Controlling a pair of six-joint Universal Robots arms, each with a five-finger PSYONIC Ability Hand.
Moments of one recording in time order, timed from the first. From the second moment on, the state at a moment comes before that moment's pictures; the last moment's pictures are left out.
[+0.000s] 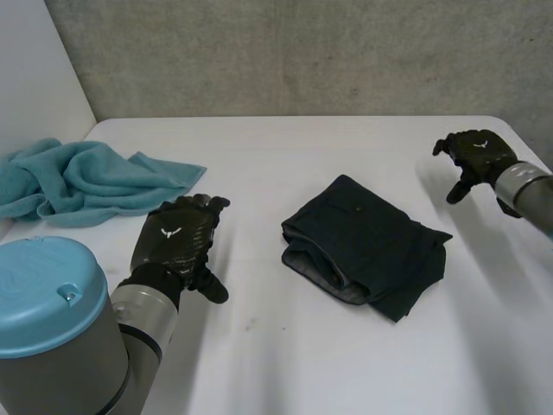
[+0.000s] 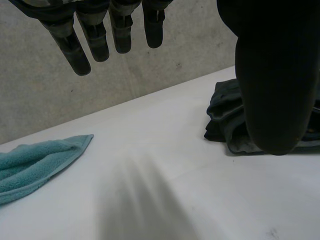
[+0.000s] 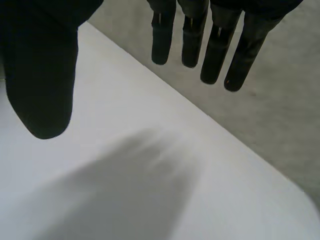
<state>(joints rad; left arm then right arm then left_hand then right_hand) 4.01 -1.75 -1.80 3.33 -1.86 3.10 1.57 -0.65 0.84 0.04 1.09 2.72 0.19 0.20 0.18 0.17 0.05 0.36 0.41 0.41 0.41 0.23</state>
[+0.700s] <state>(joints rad) 4.01 -1.74 -1.81 3.34 -1.86 3.10 1.47 -0.80 1.25 0.22 0.79 2.48 0.19 0.20 0.18 0.17 0.05 0.40 0.41 0.47 0.48 0.29</state>
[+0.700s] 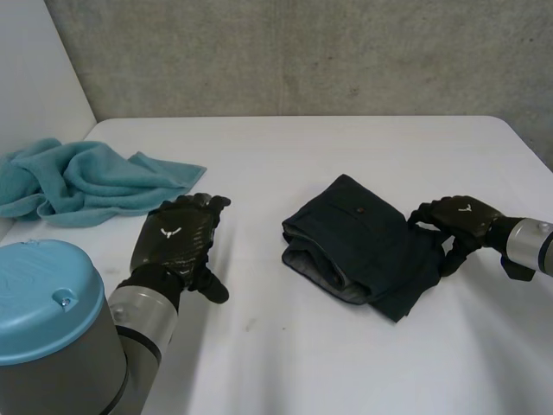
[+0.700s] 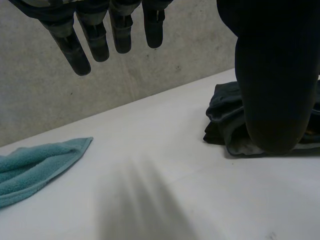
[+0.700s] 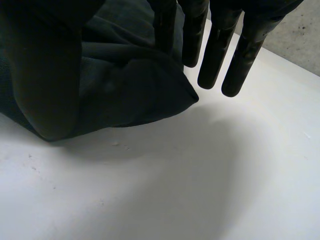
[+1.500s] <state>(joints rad) 4.01 -1.75 -1.81 3.35 -1.86 3.10 1.54 -0.76 1.21 0.13 0.81 2.56 0.19 0.20 0.18 0.17 0.05 0.84 1.12 1.12 1.17 0.91</state>
